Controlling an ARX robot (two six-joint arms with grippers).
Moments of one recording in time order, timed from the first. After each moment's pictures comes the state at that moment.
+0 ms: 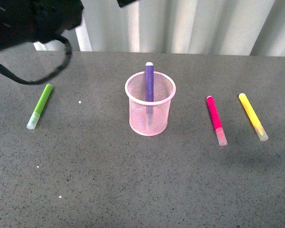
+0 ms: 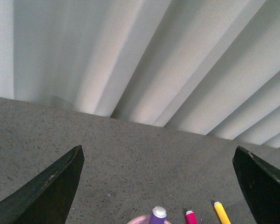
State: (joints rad) left arm -0.34 1.75 0.75 0.91 -0.04 -0.43; right arm 0.00 0.00 0.02 0.00 0.00 0.00
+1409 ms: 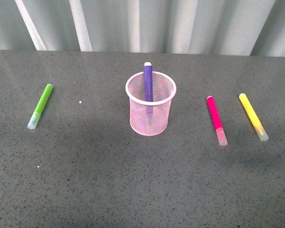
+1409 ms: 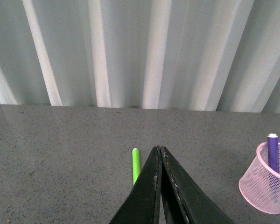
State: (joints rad) left arm 0.00 0.81 0.03 0.77 0.00 -0.01; right arm 0.00 0.00 0.02 0.00 0.00 0.00
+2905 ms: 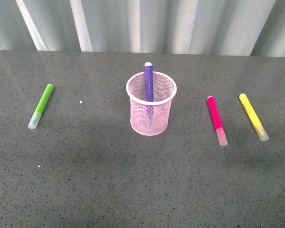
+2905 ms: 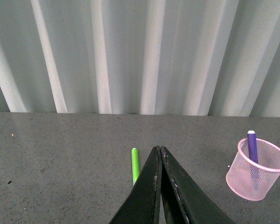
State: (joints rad) left arm 0.00 0.00 0.02 0.00 0.00 -0.01; right arm 0.00 0.00 0.02 0.00 0.00 0.00
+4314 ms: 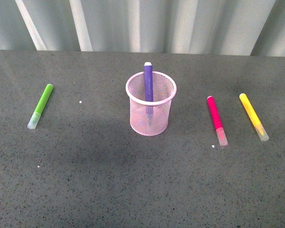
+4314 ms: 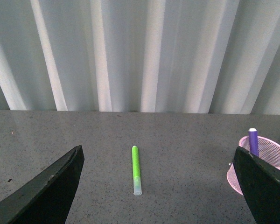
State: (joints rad) left arm 0.00 0.00 0.02 0.00 0.00 0.00; right arm -0.01 1.52 0.76 0.23 0.06 0.05
